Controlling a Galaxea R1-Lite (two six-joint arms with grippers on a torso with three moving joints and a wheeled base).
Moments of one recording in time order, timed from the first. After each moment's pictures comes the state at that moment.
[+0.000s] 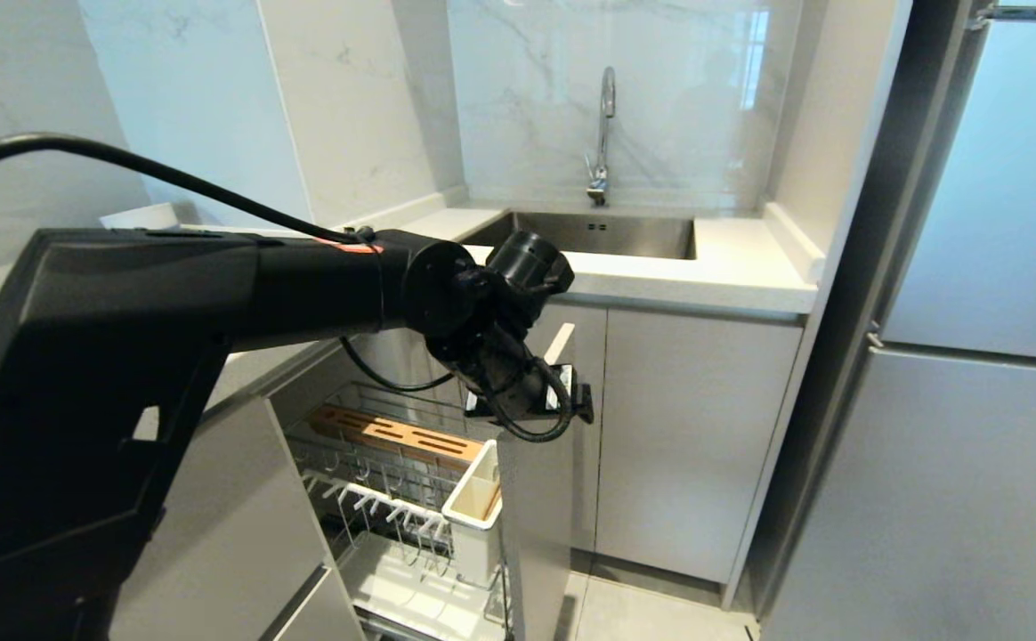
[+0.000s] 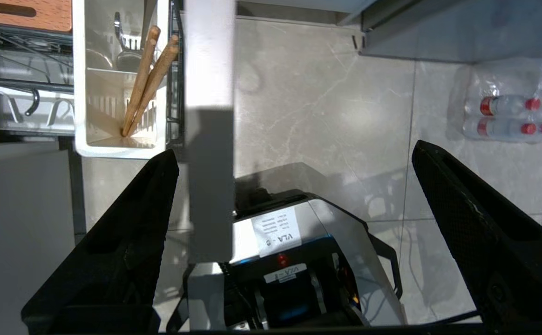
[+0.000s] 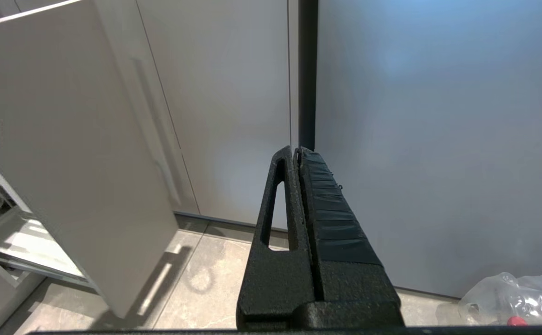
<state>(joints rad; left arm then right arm) -0.67 2.18 -1.94 0.72 0.08 -0.43 0.00 0.00 0.00 0.00 -0.02 0.05</state>
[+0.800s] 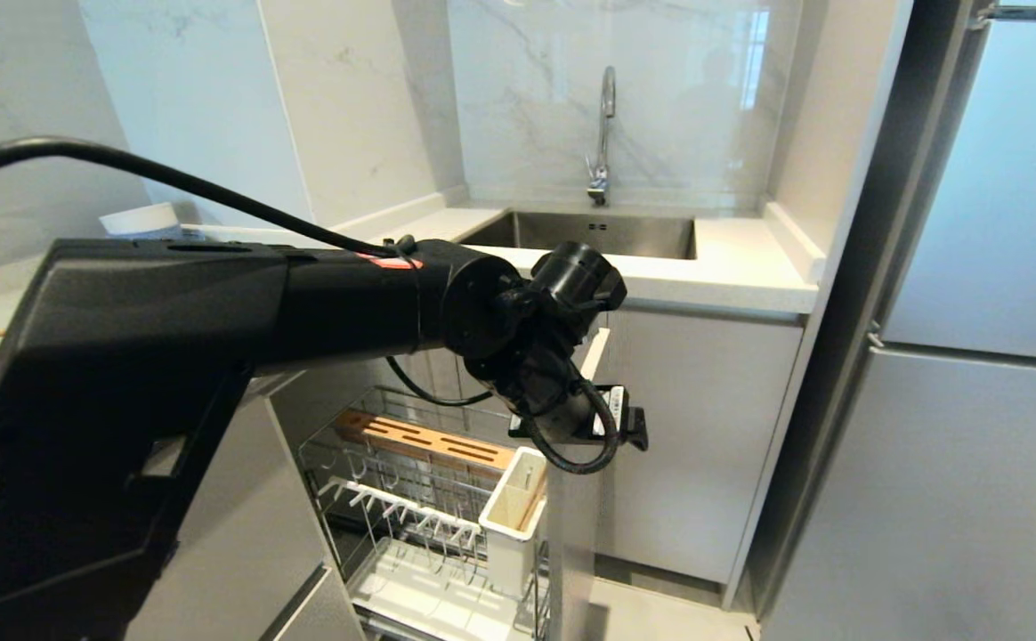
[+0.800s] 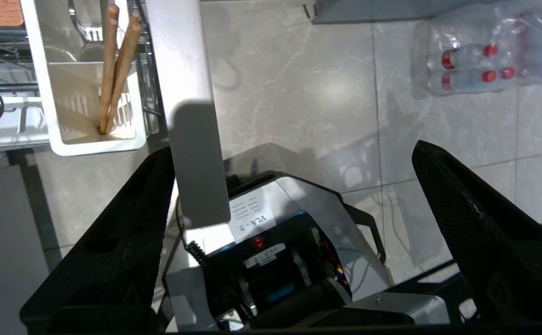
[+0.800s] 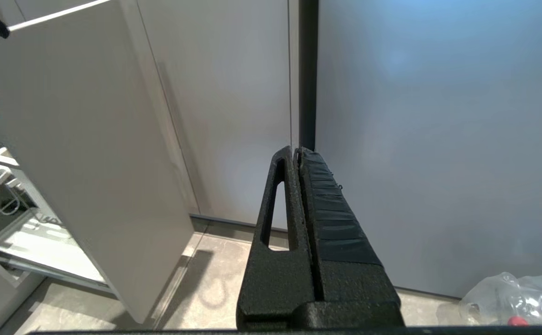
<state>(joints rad) -0.78 2.19 -1.95 0.71 -0.01 -0.43 0.00 0.00 0.00 0.00 -0.02 0.05</state>
